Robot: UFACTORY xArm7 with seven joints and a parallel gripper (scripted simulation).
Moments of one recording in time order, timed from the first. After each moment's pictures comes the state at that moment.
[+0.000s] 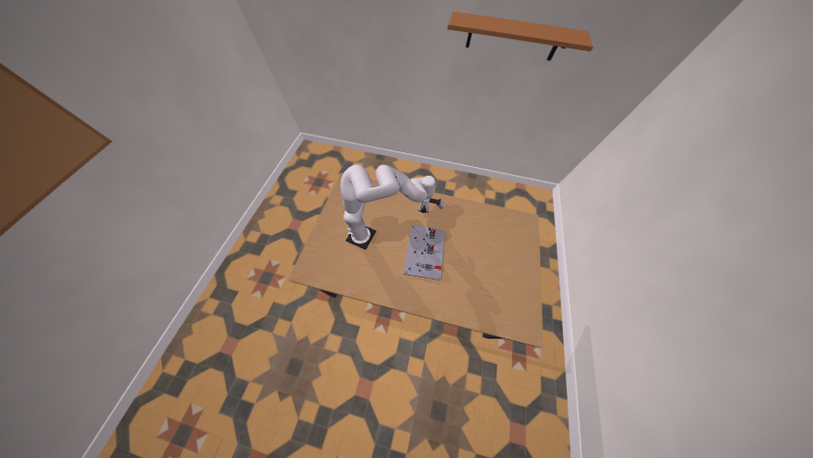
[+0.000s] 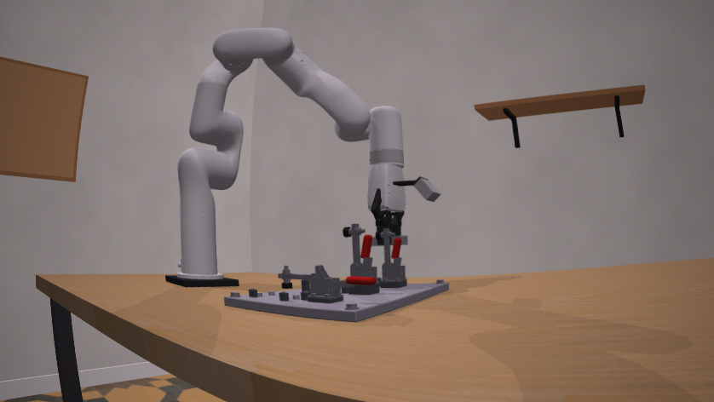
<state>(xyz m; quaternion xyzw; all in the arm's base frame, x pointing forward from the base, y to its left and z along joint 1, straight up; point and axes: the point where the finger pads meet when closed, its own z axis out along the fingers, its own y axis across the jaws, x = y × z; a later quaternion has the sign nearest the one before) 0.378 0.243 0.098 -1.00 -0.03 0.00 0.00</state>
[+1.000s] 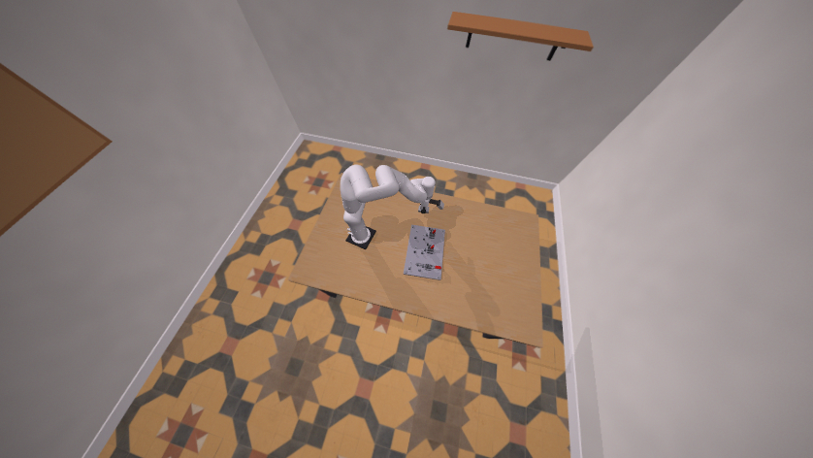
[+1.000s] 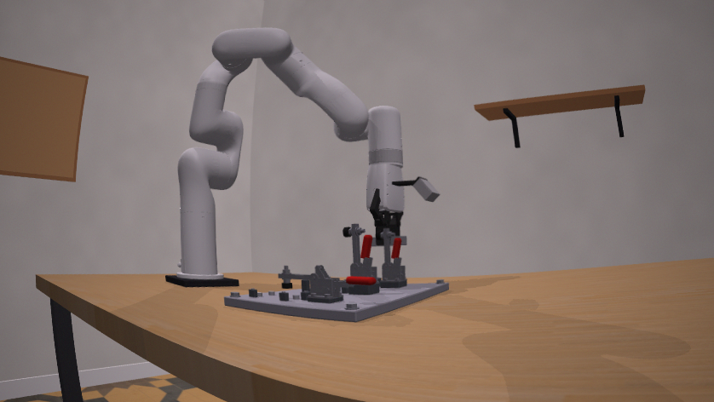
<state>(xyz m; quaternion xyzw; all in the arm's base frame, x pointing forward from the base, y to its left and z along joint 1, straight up) 0.378 0.238 0.097 -1.00 -0.02 0.00 0.00</state>
